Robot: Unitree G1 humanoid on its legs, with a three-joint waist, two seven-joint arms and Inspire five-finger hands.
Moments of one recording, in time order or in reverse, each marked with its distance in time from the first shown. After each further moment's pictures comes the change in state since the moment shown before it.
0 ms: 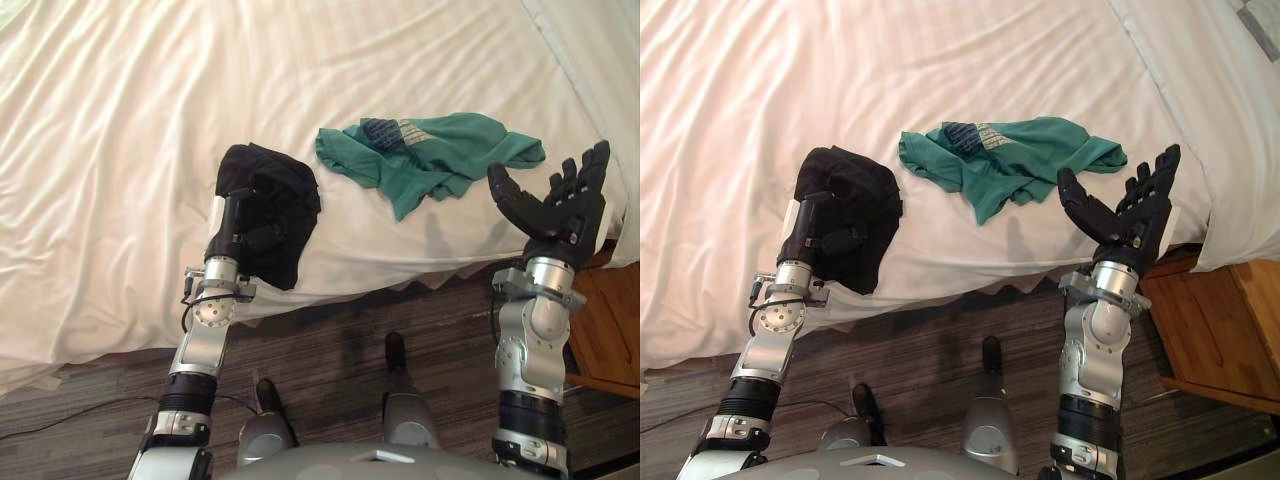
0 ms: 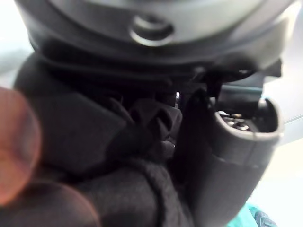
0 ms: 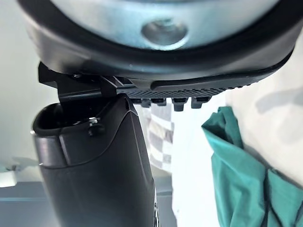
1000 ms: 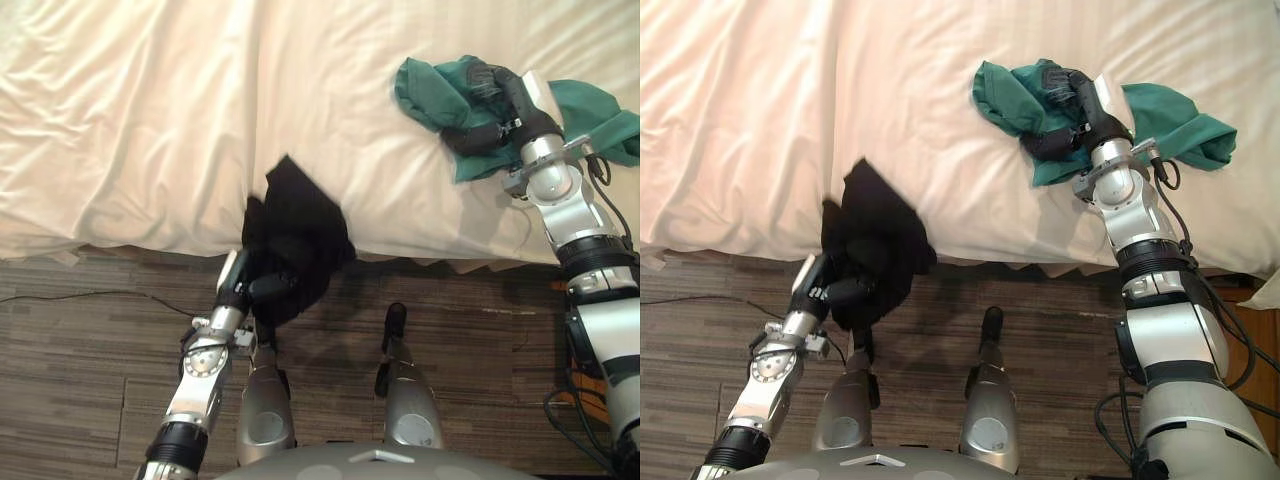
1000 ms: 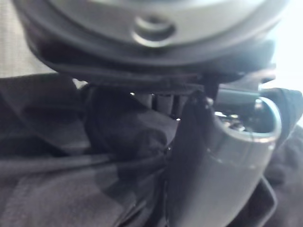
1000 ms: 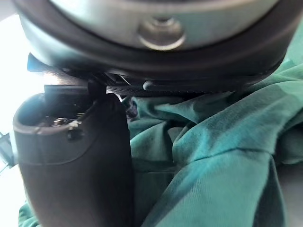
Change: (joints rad) left arm 0.247 0.040 -0.117 0.051 -0.436 -0.024 -0.174; right arm -0.795 -0.600 0.558 0.936 -0.398 0.069 0.125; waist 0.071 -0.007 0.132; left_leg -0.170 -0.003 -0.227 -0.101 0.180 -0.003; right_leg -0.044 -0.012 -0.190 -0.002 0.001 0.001
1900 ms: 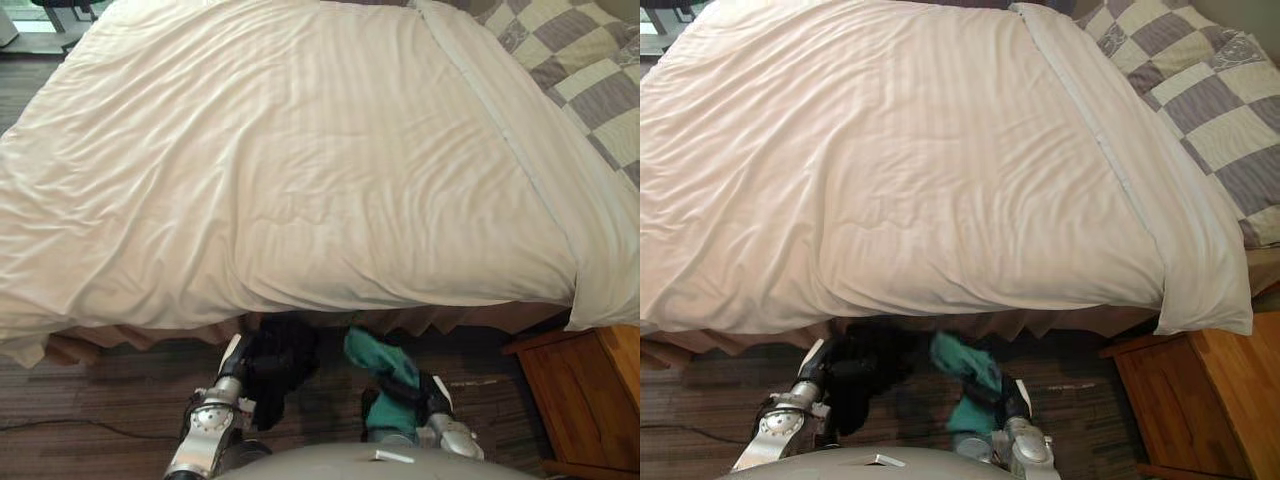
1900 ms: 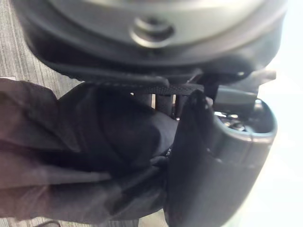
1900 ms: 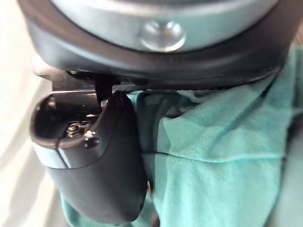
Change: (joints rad) left arm 0.124 -0.064 -0.017 0.188 0.197 0.145 0.030; right arm 1.135 0.667 -0.261 -0.162 0.243 0.075 0.108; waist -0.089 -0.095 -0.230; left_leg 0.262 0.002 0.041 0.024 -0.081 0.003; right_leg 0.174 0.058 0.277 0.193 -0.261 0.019
